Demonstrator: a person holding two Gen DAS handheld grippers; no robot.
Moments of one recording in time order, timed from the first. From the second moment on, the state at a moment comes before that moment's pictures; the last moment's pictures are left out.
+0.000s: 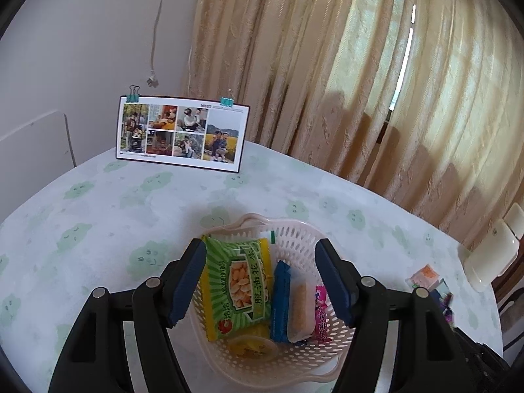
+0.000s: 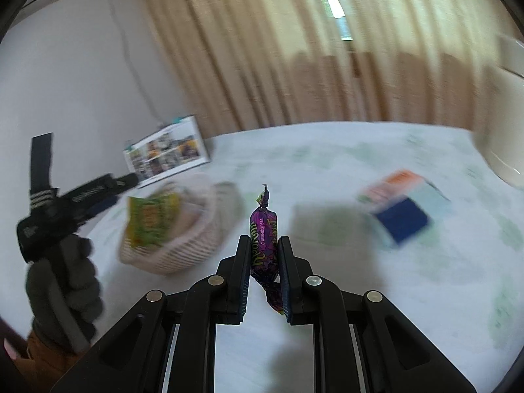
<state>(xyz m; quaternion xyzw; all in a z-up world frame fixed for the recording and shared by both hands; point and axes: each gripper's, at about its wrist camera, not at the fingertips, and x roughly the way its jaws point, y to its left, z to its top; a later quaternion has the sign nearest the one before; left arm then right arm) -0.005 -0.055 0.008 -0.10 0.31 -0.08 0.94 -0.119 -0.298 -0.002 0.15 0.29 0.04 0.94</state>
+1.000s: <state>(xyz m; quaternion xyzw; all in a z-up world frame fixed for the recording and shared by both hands) -0.010 -0.050 0.009 -0.11 0.31 -0.07 0.94 -0.032 -0.241 -0.017 0.15 0.31 0.01 0.94</state>
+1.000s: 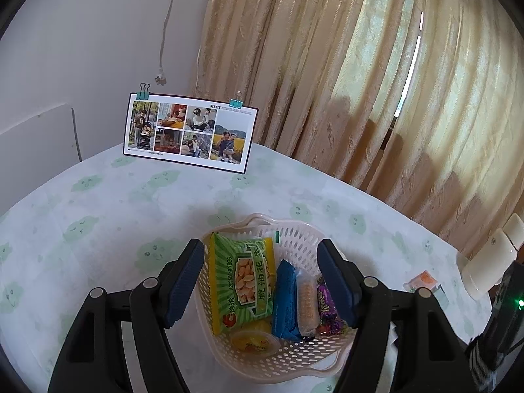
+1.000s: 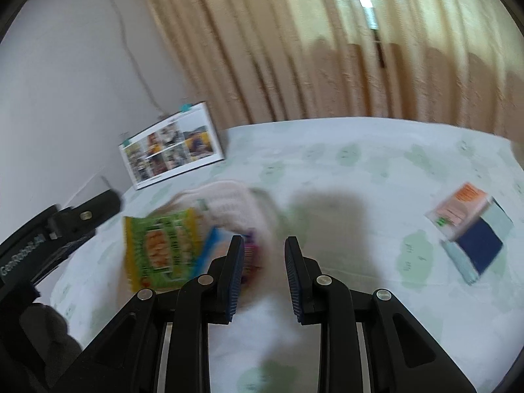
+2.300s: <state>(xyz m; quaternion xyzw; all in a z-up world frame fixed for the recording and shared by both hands) -0.014 -0.070 0.004 -0.07 0.31 -0.09 0.94 -0.111 -0.442 -0.072 0.22 0.38 -0.19 0.88</state>
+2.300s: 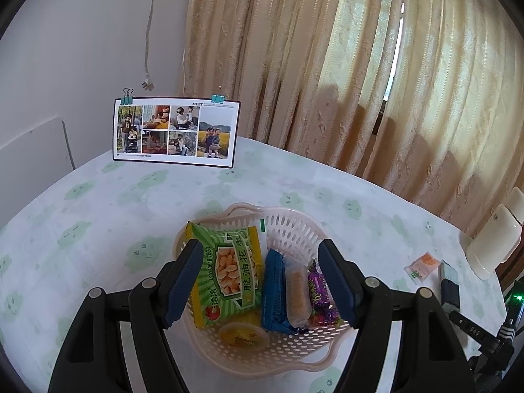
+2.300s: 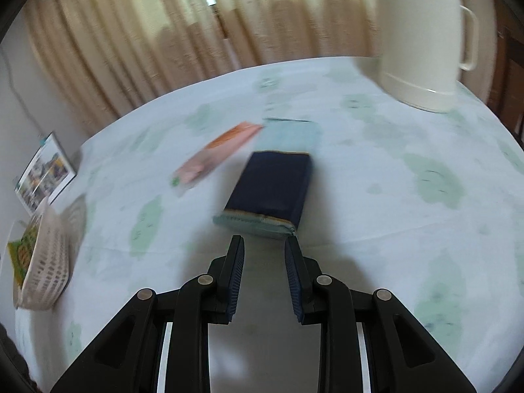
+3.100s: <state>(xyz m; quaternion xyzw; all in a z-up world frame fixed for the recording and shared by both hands) -0.025 -0.082 0.008 -0.05 0.29 -0.11 0.95 -0.037 -0.451 -0.056 0.19 0.37 -0.23 0.88</state>
